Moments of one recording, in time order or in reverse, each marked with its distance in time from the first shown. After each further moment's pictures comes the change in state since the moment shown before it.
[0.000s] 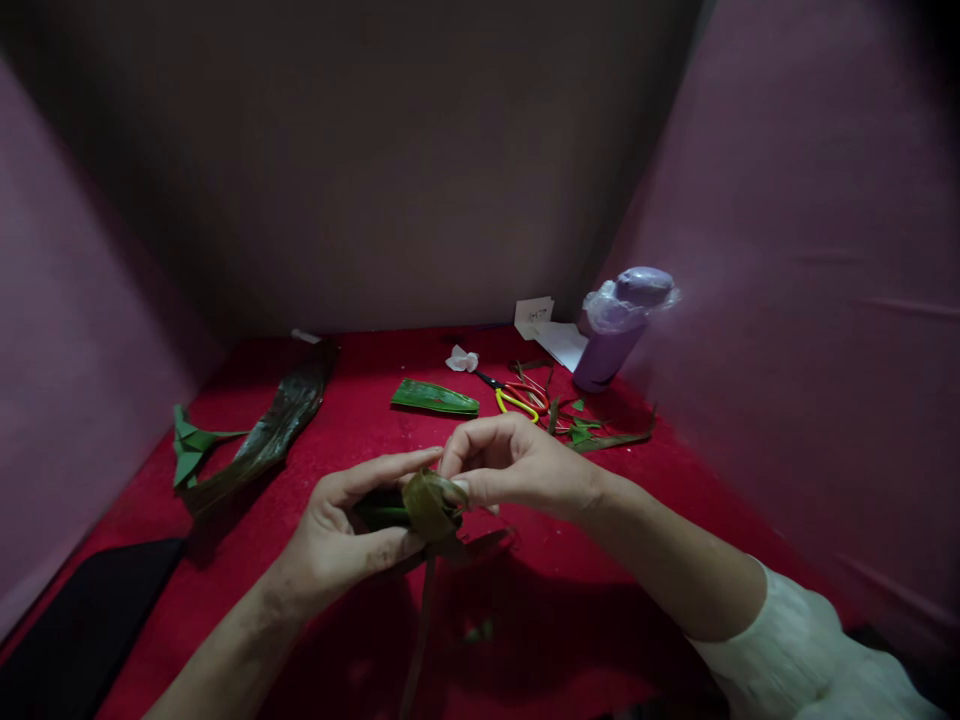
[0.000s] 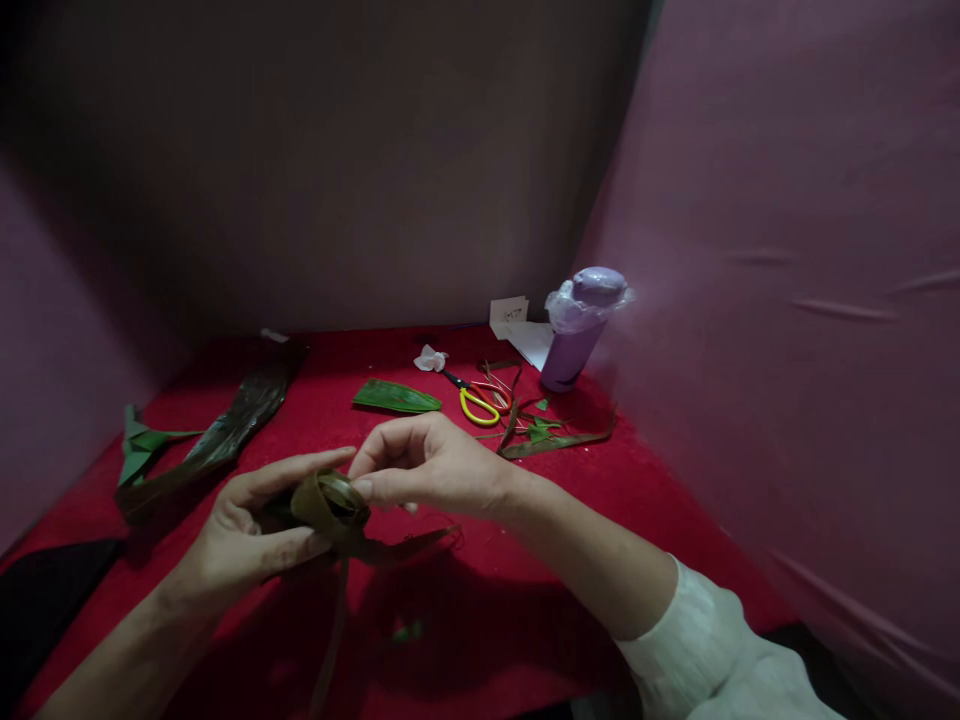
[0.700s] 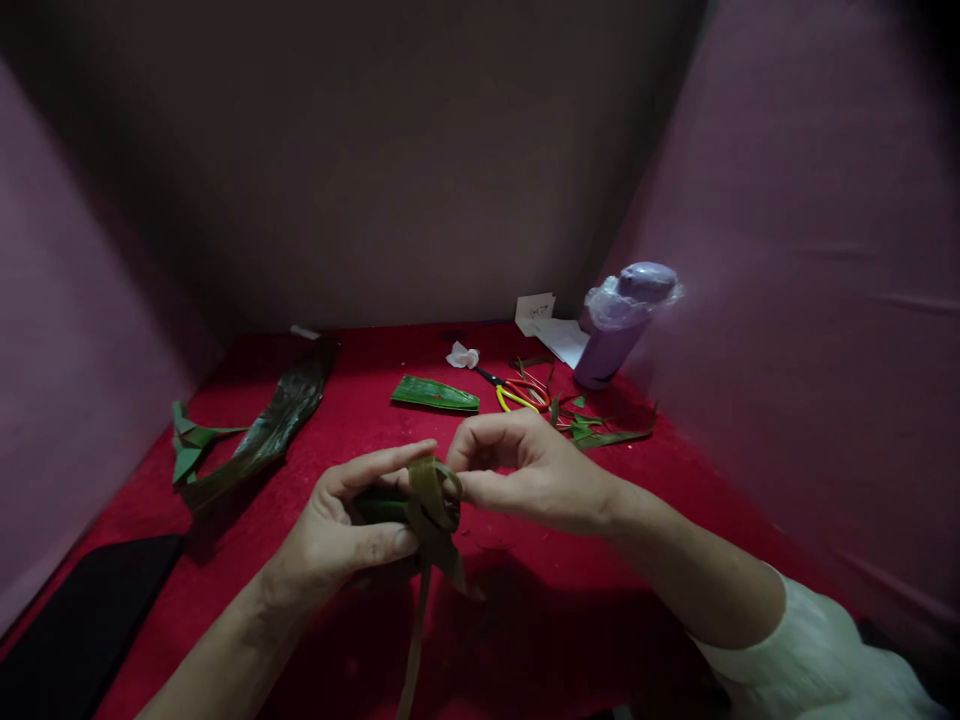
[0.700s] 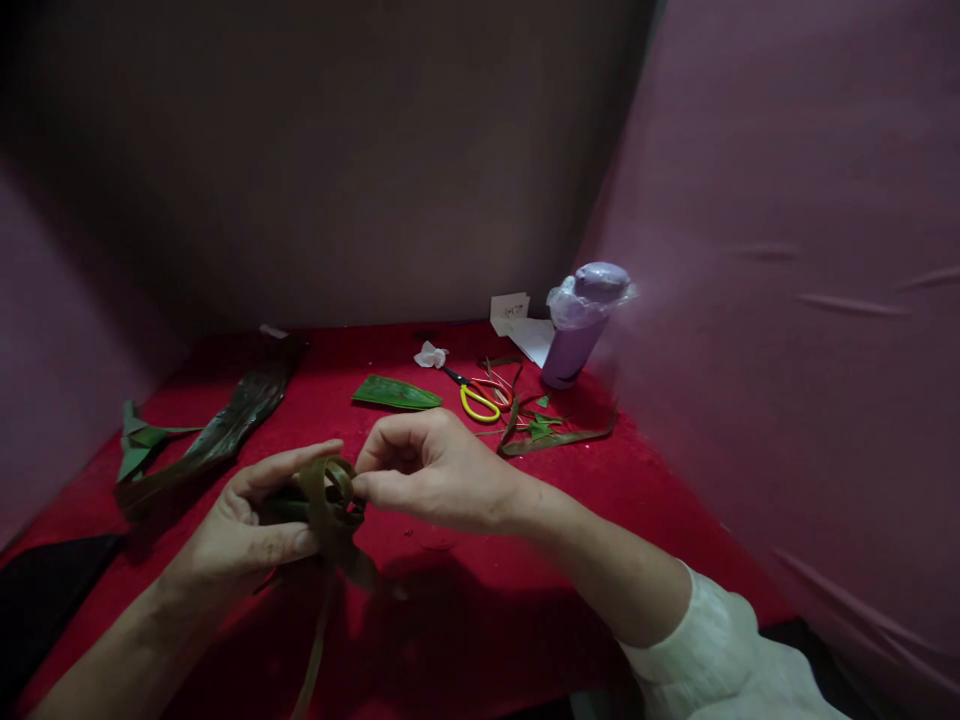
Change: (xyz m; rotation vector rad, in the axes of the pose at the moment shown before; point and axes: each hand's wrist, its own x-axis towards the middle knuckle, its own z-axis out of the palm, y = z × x) left_hand -0.001 -0.004 0.001 -0.291 -0.024 -0.112; right_hand -0.009 -0.016 0.016 -0.294 0.150 -0.066
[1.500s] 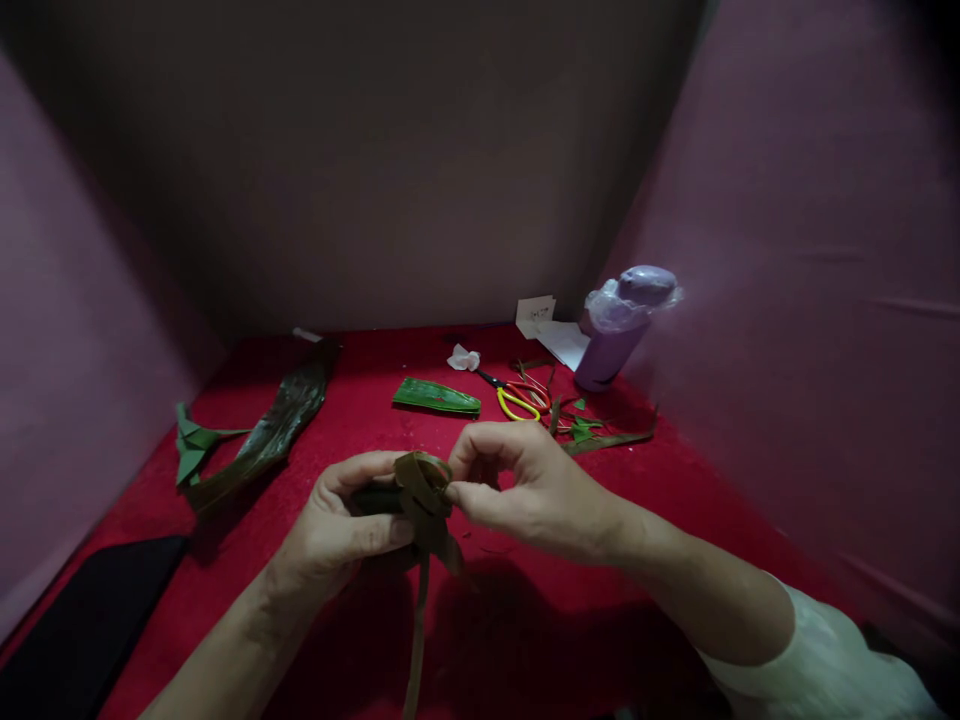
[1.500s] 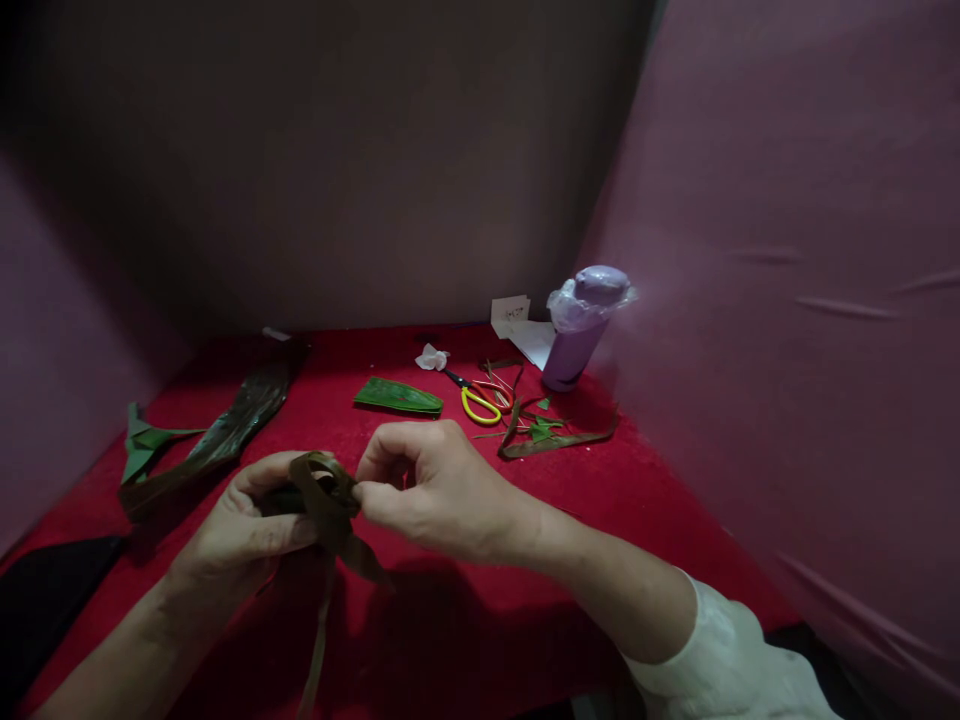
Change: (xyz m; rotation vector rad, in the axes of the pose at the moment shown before) left_hand 0.003 -0.002 -0.003 -0.070 0.041 0.030; right_hand -0.005 -0.003 0.009 -0.159 0.107 -0.027
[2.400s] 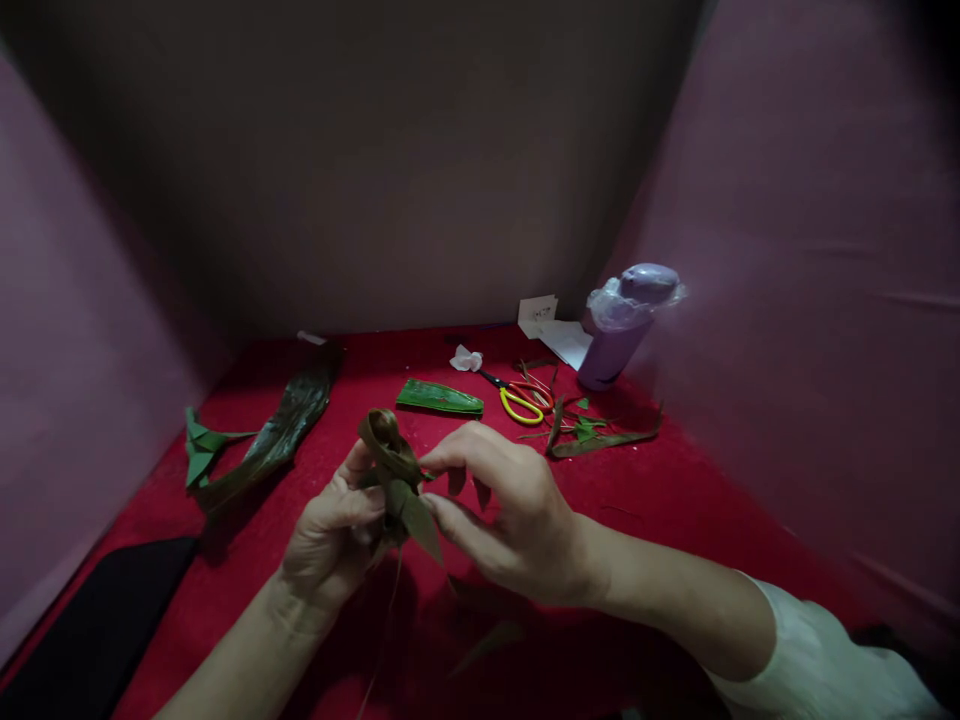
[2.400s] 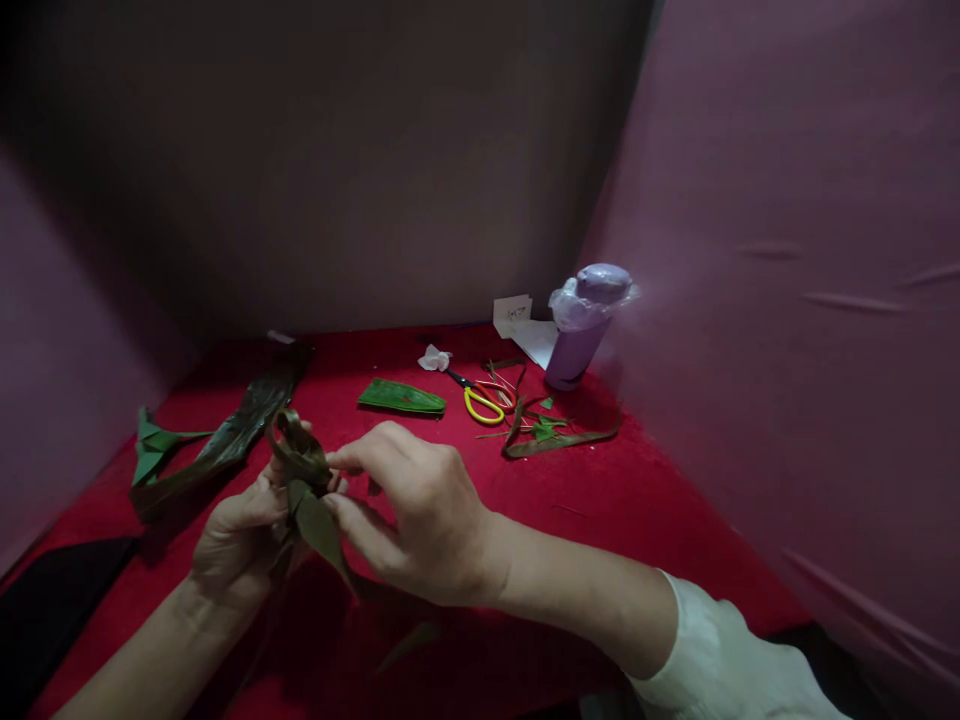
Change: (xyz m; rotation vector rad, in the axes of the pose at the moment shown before) left_hand 0.005 -0.007 -0.015 -0.339 0.138 -0.113; right_hand -0.002 0.015 0.023 -0.441 0.246 -0.533
